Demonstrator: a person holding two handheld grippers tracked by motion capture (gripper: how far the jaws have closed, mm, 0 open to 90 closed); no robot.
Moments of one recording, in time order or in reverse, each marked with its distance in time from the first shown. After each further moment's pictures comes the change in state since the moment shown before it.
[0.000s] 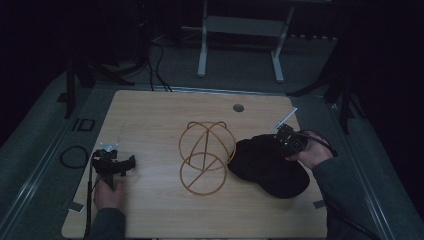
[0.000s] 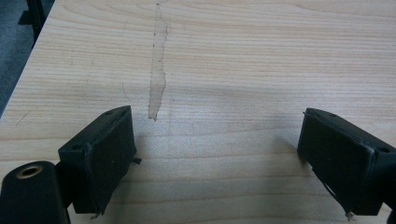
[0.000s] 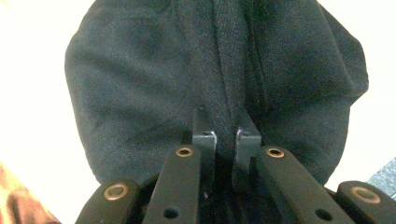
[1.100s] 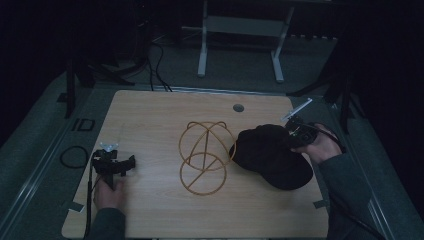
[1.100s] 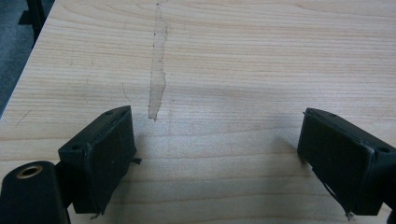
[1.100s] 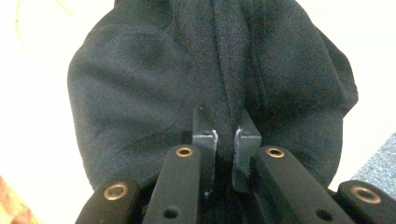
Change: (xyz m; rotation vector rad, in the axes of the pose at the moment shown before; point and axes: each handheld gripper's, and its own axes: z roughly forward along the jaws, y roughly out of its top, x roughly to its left) left arm 0.000 0.000 0.000 0.000 0.000 0.000; right arm -0.012 -0.002 -0.030 -0.141 -0.019 0.034
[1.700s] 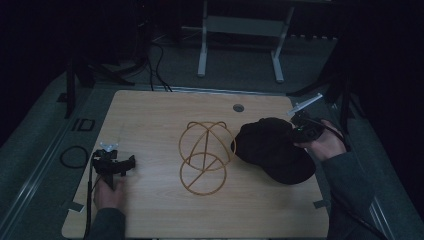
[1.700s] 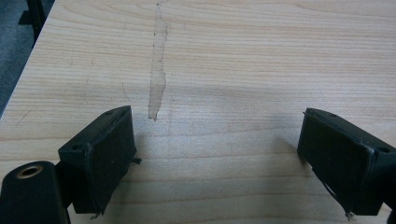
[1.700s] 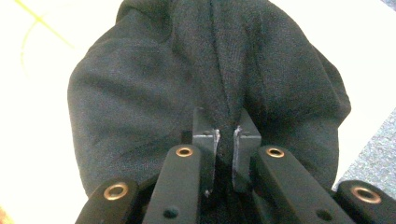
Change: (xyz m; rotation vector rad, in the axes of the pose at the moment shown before) left arm 0.000 0.000 0.000 0.001 0.000 0.000; right arm -0.003 0.001 -0.019 -0.105 -0.035 0.017
